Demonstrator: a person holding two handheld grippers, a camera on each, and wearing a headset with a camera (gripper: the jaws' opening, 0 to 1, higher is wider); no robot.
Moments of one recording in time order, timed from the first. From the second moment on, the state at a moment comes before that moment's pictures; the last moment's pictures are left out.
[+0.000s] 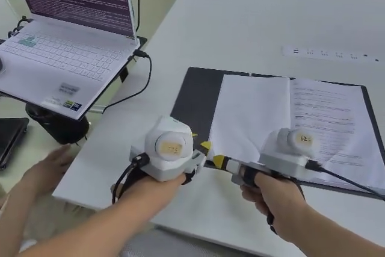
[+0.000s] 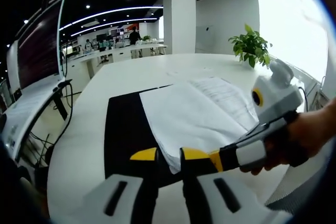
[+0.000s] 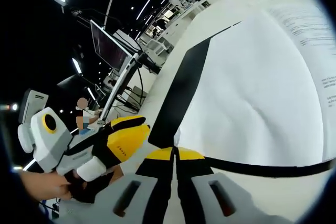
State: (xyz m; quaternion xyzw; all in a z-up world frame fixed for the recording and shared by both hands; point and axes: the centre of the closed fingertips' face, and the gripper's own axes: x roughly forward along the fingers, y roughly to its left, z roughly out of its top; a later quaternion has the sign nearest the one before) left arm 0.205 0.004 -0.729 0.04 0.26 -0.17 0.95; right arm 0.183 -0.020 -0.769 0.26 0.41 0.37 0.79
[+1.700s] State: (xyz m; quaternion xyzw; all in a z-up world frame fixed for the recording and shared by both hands) left arm 0.208 -0.030 -0.788 0.07 0.27 -0.17 0.94; right arm 0.307 -0.153 -0.773 0.45 0.44 0.23 0.74
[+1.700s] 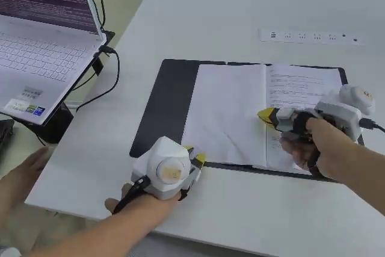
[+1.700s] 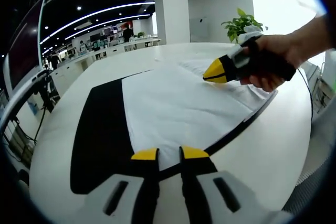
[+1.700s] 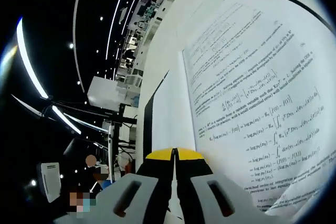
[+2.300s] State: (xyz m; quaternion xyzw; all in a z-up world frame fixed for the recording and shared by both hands) left arm 0.209 -0.028 -0.789 0.06 0.27 -0.17 0.95; right arm 0.364 -0.157 -0.778 0.53 0.41 0.18 0.72
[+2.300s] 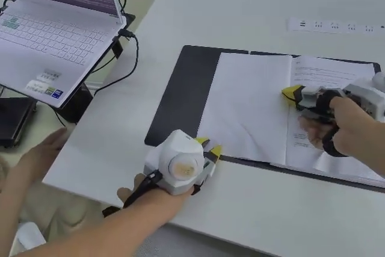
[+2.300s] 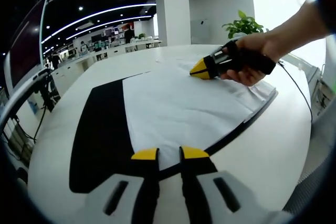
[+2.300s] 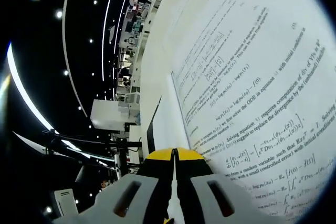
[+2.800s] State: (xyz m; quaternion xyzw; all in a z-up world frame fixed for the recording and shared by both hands) left arm 0.208 -0.028 -0.790 0.06 0.26 -0.17 0.95; right arm 0.415 -0.160 -0.781 0.57 0.36 0.14 0.72
